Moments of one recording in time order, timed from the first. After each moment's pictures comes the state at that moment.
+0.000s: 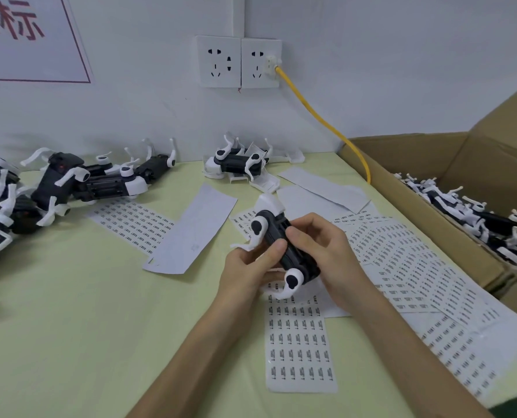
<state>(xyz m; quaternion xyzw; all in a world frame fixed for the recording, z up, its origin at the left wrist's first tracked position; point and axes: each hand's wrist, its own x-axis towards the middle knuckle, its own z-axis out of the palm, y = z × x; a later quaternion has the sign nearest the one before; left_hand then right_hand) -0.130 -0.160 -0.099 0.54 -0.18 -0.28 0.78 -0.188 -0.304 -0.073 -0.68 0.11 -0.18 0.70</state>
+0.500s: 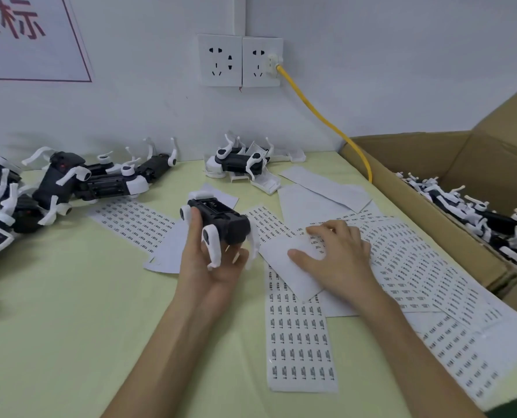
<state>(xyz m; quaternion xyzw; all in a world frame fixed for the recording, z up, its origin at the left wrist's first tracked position) -0.098 -0.137 -0.088 0.31 -0.04 -0.26 0.91 -0.186 -0.329 -0.093 -0.94 0.26 -0.10 0.21</state>
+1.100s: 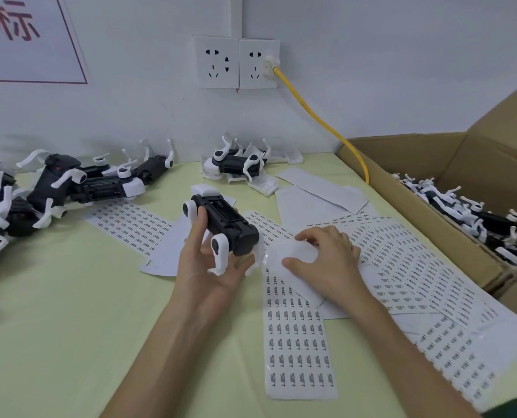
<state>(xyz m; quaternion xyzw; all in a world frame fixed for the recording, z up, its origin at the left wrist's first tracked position) -0.099 -0.134 -0.084 0.27 -0.07 -0.35 0.89 -0.181 -0.318 -0.094 -0.92 0.27 -0.13 0.27</state>
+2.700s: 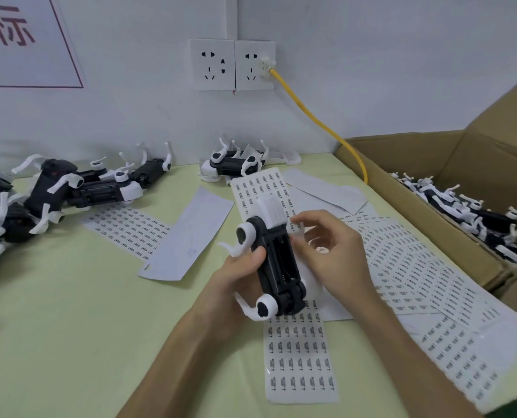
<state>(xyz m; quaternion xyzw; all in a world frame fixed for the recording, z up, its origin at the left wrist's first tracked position) -0.128 -0.139 -0.082 0.38 -0.23 -0.44 0.78 -0.189 -0.317 -0.081 -0.81 0.07 -0.33 0.48</state>
